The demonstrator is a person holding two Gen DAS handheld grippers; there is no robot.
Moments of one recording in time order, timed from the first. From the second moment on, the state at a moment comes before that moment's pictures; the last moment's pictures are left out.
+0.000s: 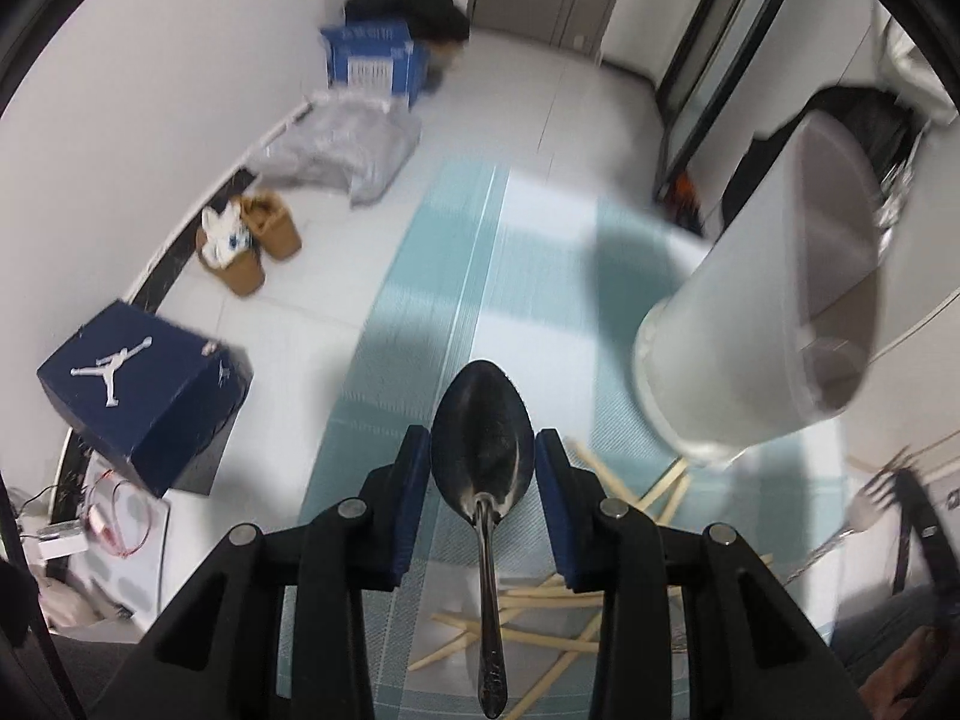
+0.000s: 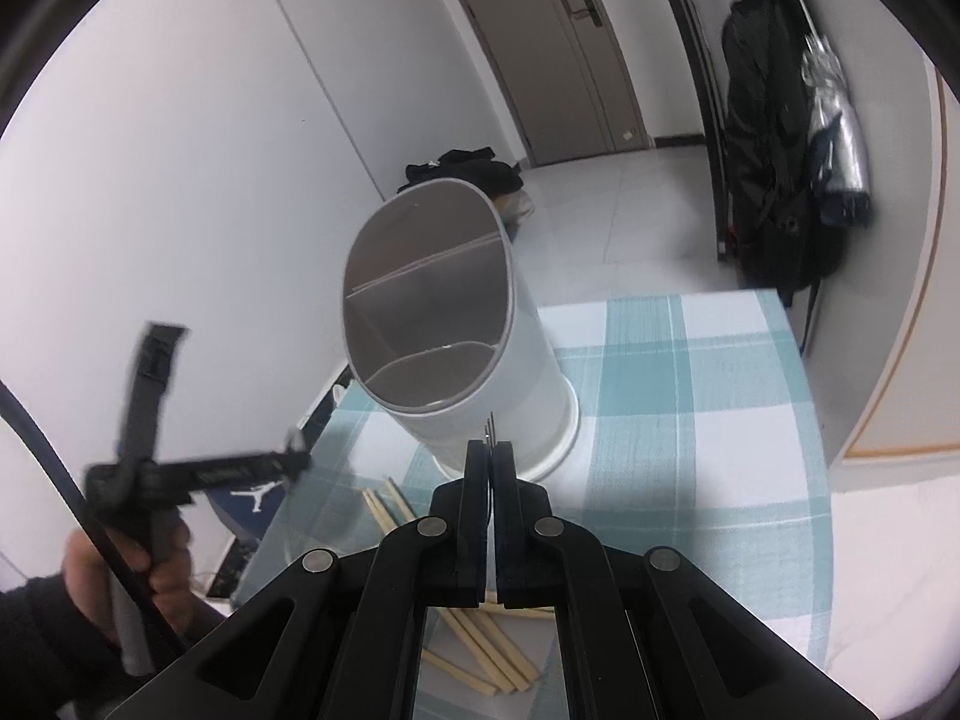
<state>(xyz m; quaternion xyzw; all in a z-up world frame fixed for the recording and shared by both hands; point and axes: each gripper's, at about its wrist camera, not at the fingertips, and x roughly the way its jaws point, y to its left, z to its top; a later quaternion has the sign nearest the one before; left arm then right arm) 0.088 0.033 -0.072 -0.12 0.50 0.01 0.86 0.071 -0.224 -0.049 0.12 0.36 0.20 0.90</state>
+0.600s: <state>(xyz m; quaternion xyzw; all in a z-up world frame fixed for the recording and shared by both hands) 0.045 0.018 0.010 -0.15 0.34 -0.05 0.93 0.030 -0.225 -0.009 0.08 0.30 0.19 0.93</state>
